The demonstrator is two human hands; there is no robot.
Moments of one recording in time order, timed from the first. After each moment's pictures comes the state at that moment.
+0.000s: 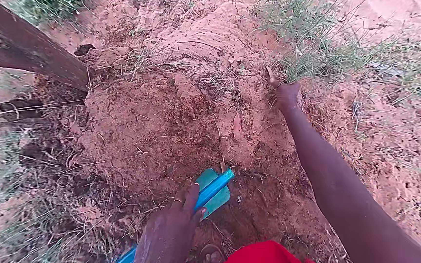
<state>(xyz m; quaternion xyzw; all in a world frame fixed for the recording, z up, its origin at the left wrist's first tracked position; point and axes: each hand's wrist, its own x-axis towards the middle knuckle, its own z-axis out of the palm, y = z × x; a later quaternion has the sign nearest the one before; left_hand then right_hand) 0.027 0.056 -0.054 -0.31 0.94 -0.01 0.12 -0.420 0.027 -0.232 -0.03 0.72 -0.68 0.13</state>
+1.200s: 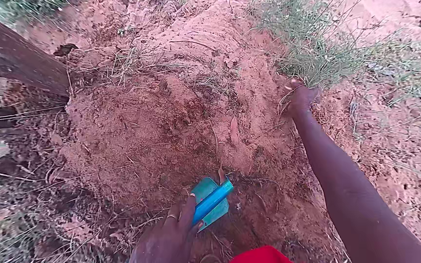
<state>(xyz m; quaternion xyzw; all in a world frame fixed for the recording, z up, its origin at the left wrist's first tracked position) 0.026 0.052 -0.051 -0.30 0.95 0.00 0.14 -0.451 0.059 -0.248 0.09 0.69 -0.71 0.05</state>
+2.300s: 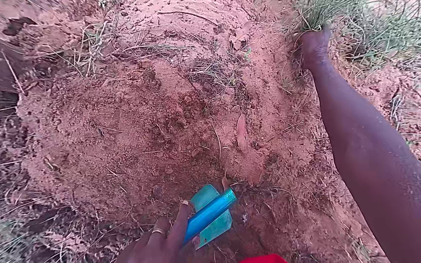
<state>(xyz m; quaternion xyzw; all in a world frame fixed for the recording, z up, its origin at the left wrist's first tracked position) 0.012 0.021 -0.049 -0.29 0.94 0.01 0.19 -0.538 -0.025 -0.235 -0.13 0.84 -0.52 0.08</state>
